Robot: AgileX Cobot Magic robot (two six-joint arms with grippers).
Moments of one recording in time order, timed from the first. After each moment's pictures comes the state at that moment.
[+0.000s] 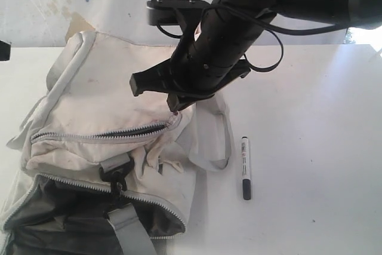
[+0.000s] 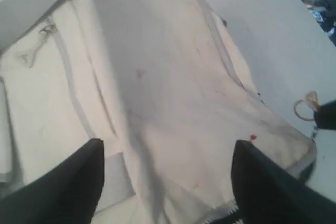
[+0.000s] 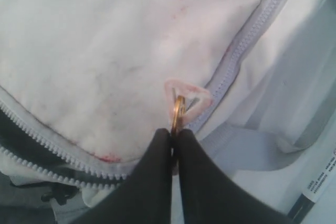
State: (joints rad) left arm 0.32 1.35 -1.02 -1.04 1.13 1.10; right arm 0.72 1.72 -1.44 0.16 0.88 0.14
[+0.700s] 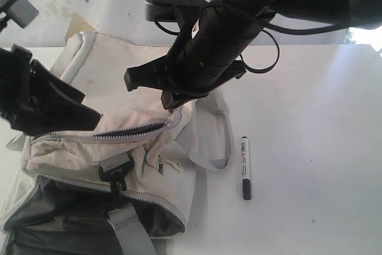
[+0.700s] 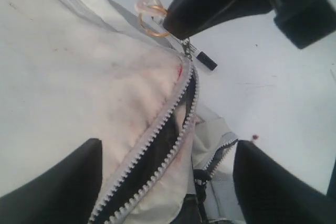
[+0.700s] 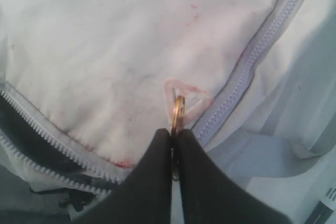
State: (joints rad) left arm -0.17 1.31 -0.91 -0.94 1.00 1.22; right arm 0.71 1.72 -1.44 0.20 0.85 0.14
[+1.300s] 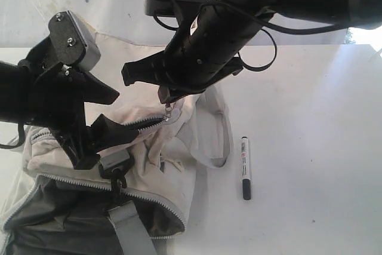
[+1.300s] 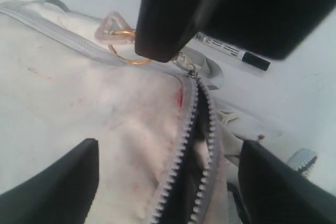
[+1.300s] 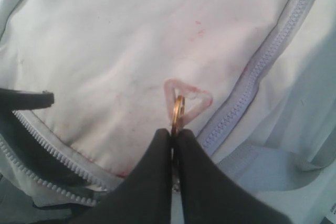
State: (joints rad) left arm -0.46 1.32 -0.82 -0.91 0.53 1.41; right arm 0.71 1.72 -1.44 0.21 0.81 0.14
